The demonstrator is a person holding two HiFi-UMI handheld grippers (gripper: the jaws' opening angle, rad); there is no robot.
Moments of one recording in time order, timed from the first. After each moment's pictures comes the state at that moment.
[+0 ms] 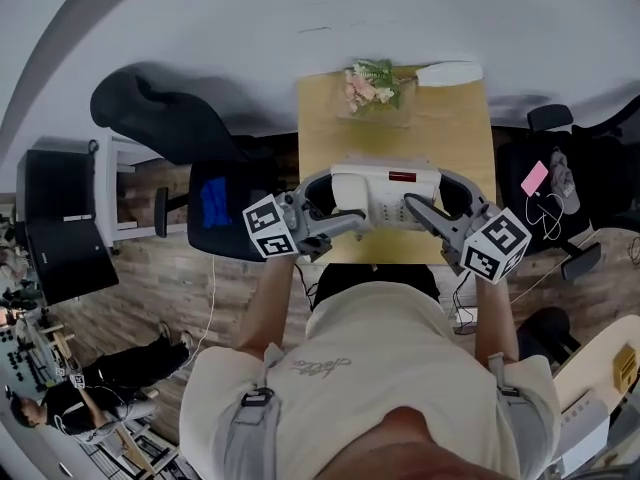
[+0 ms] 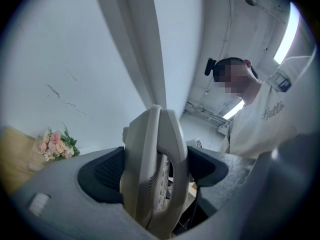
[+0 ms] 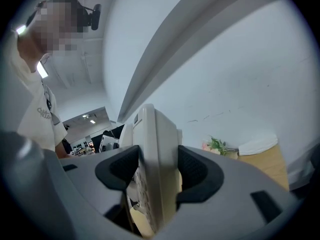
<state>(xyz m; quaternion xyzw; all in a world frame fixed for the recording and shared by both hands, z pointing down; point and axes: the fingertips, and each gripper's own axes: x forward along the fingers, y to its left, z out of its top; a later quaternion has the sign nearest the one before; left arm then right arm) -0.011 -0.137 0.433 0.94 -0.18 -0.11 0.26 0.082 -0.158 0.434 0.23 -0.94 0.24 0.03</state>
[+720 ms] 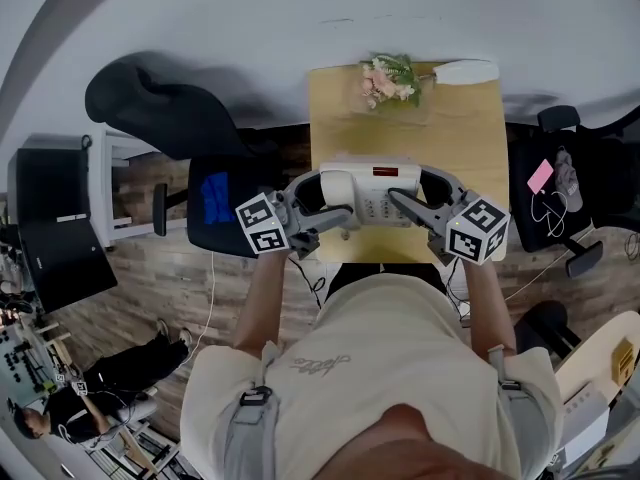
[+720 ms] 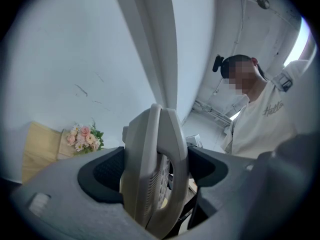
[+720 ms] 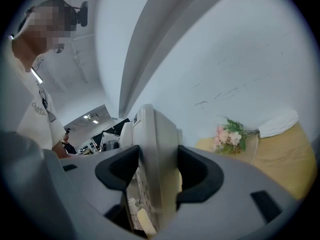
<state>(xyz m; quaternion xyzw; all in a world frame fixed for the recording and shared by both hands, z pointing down) -0.095 -0.142 0.479 0.93 -0.20 -0.09 0.30 -0.004 -0.167 0.484 0.20 -0.93 0.29 0.07</state>
